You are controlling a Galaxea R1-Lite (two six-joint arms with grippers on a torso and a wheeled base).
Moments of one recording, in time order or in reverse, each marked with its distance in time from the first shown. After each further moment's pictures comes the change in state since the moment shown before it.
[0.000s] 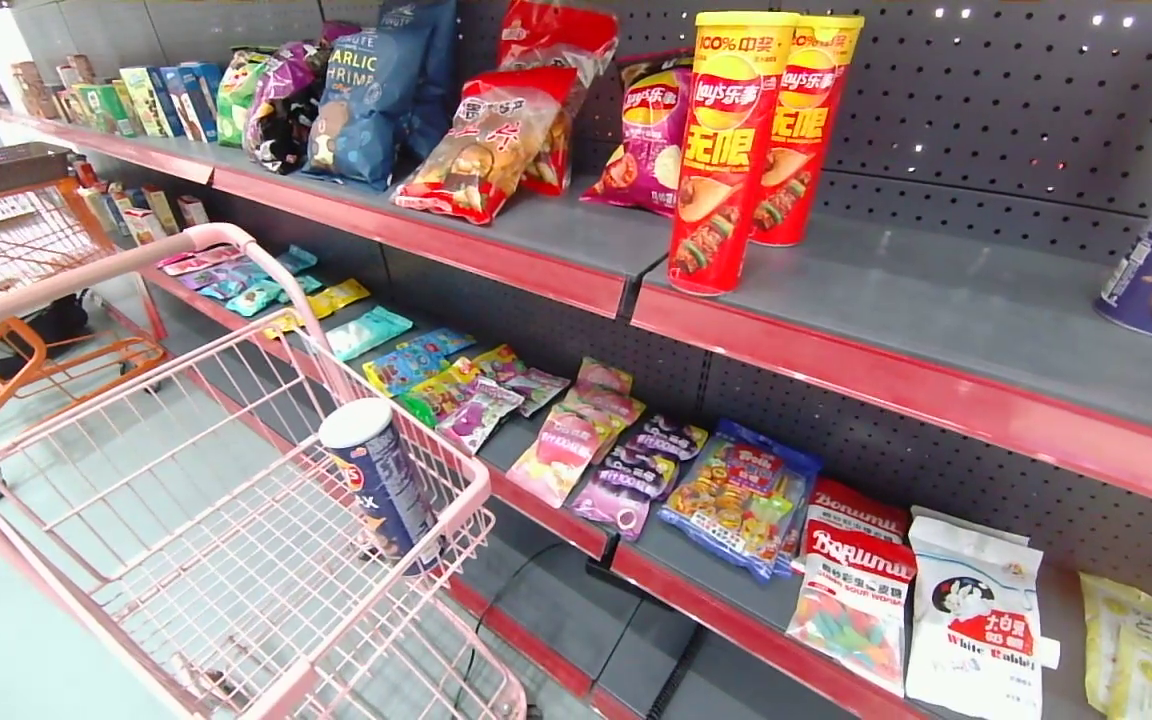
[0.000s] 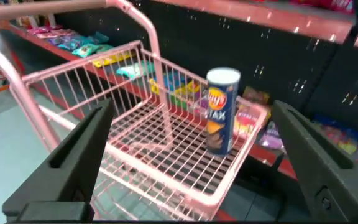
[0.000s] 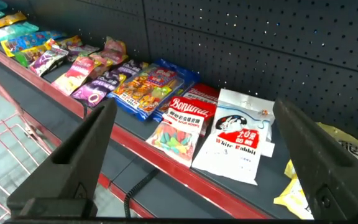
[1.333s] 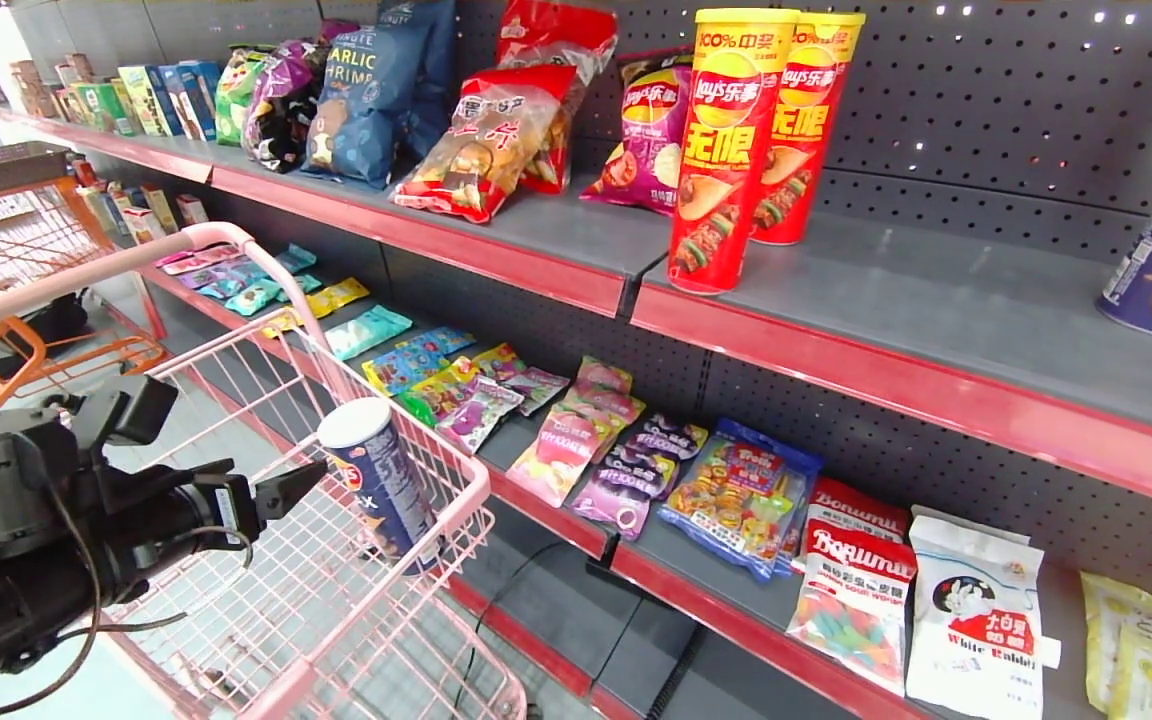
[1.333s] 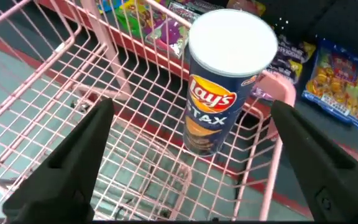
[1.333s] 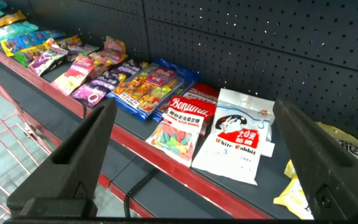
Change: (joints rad) left arm -0.006 1.448 -0.066 -0.926 -0.226 -0.012; right arm 0.000 0.000 0.000 0.000 0.000 -0.001
